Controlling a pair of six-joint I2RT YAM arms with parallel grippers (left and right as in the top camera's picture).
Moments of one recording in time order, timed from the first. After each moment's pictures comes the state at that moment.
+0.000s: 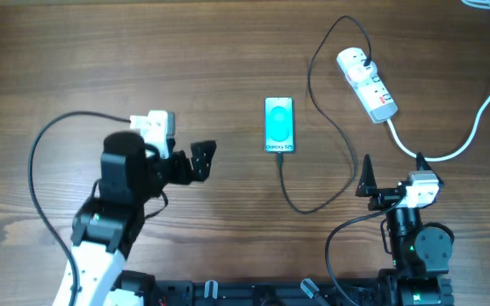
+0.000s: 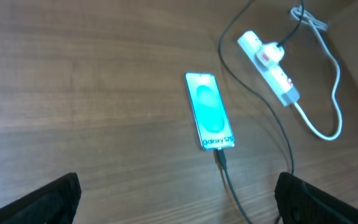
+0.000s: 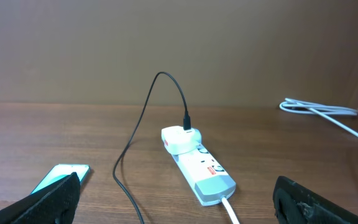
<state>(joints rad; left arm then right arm) -0.20 0.89 0.63 -0.35 0.33 -0.32 0.03 0.02 0.01 0.00 0.00 -0.02</state>
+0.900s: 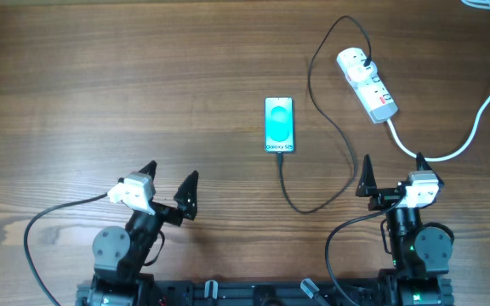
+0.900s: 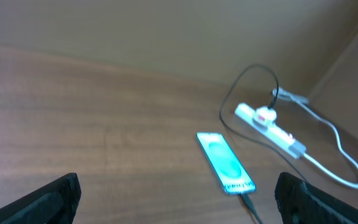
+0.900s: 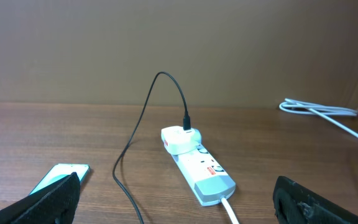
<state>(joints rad) -0.14 0.06 0.05 -0.08 0.23 -0.32 0.03 0.02 0.01 0.00 0.00 -0.02</state>
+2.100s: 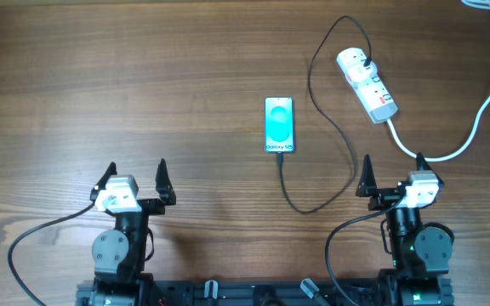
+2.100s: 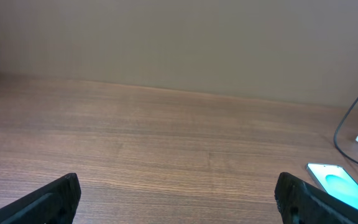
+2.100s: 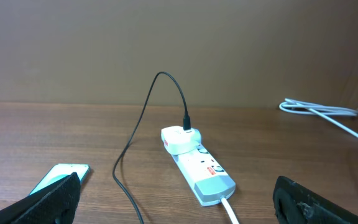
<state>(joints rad) -0.10 0.01 0.01 -0.07 -0.11 -0.13 0.03 0.02 0.01 0.00 0.00 -0.02</state>
